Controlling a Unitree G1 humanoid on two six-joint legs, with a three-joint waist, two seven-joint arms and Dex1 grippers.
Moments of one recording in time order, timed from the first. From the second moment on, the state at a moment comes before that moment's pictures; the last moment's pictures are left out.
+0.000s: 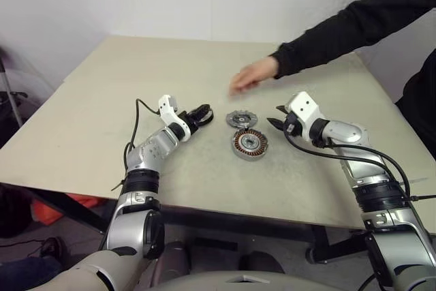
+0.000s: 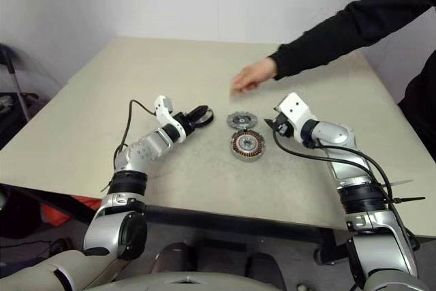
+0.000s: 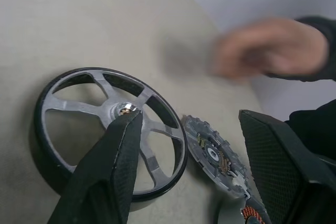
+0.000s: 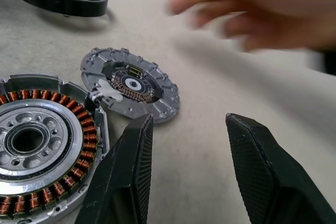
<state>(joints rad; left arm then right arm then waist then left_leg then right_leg) -0.64 -0.02 0.34 0.50 -0.59 0.63 -0.35 -0.46 -0.59 0.07 0.18 0.03 0.23 0.74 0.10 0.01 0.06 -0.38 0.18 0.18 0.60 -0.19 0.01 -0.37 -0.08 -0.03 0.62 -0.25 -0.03</state>
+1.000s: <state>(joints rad) -0.61 0.00 0.32 0.49 -0.59 0.63 -0.35 -0.48 -0.58 0.07 0.22 0.03 0.20 0.74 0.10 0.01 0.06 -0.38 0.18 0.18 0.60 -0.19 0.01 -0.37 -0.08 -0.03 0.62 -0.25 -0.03</state>
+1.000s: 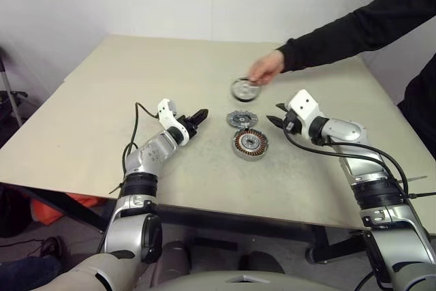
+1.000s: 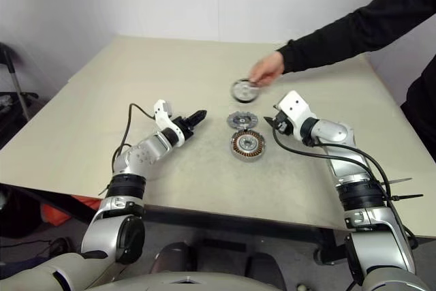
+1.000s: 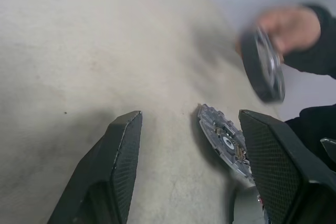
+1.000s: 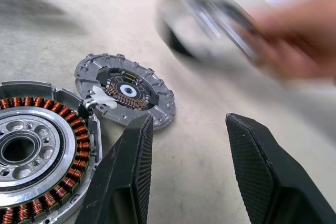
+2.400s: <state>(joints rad) -0.57 0.19 -0.15 0.36 -0.18 0.23 -0.62 -0.38 -0.74 -0.15 0.15 0.24 0.43 0.90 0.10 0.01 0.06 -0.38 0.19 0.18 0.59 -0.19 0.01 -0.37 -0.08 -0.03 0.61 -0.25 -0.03</state>
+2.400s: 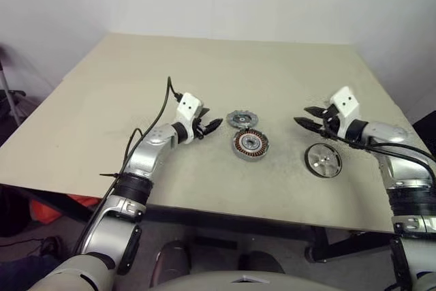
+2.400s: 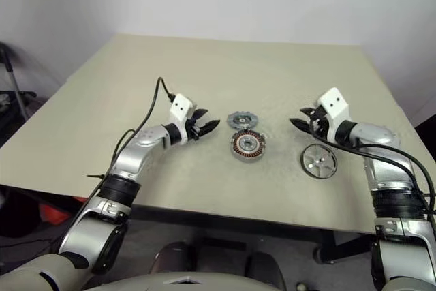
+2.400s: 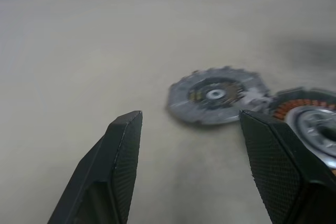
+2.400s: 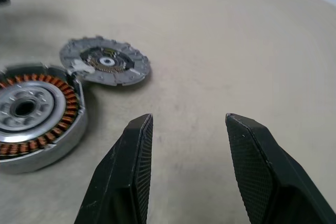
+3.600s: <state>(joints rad) -0.47 0.19 -0.18 0.32 -0.13 0.23 -0.63 -0.05 -0.86 -0.51 0.55 0.50 0.70 1.05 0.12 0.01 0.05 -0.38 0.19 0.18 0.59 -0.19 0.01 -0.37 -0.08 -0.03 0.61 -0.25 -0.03</state>
